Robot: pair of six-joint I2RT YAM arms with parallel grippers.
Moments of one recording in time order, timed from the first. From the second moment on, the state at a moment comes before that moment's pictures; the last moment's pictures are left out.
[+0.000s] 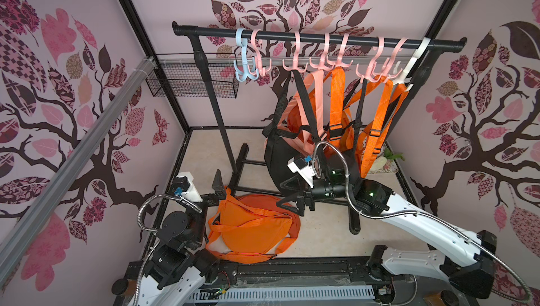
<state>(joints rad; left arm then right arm) -0.58 0.29 0.62 -0.23 -0.60 -0.08 0.90 1.15 1.08 -0.27 -0.64 0.27</state>
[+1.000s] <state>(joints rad) -0.59 0.27 0.62 -0.23 -0.59 -0.08 1.37 1.50 0.87 -0.16 -0.13 0.11</state>
